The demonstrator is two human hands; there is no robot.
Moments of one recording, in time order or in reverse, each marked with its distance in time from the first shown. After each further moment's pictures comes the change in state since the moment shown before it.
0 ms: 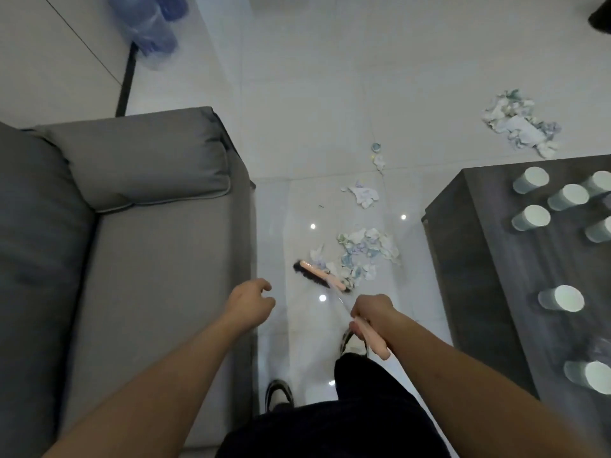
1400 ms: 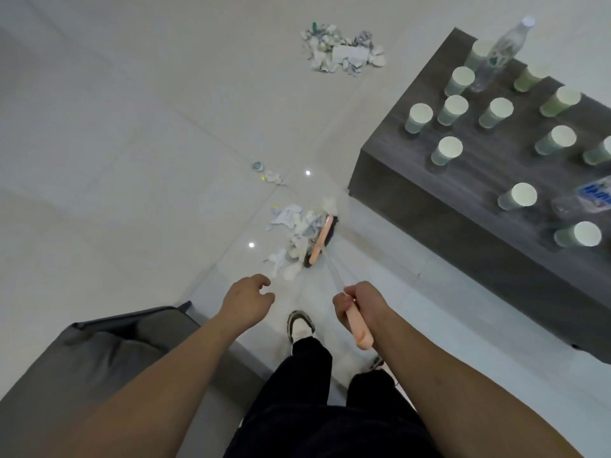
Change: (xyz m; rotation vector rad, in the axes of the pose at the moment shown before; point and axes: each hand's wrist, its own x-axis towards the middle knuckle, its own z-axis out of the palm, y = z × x) left_hand 0.310 0.232 -0.135 0.502 -0.355 0.547; right_hand 0.081 -0.219 0.028 1.549 -0.081 0.189
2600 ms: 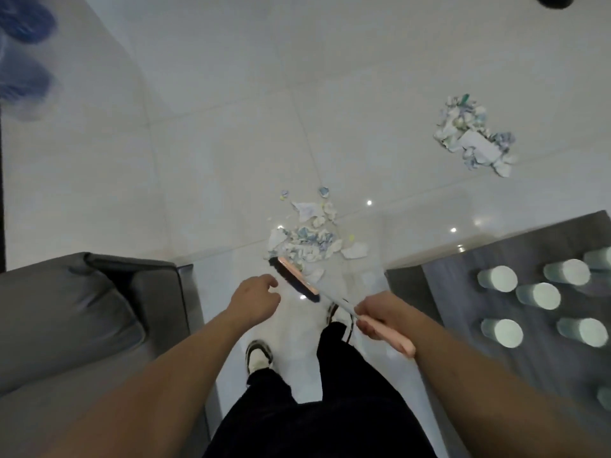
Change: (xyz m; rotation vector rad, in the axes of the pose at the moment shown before) left_hand 0.093 0.061 -0.077 -0.414 0.140 -0.360; right_hand 0.041 -0.201 0.194 -1.542 0.123 -0.016
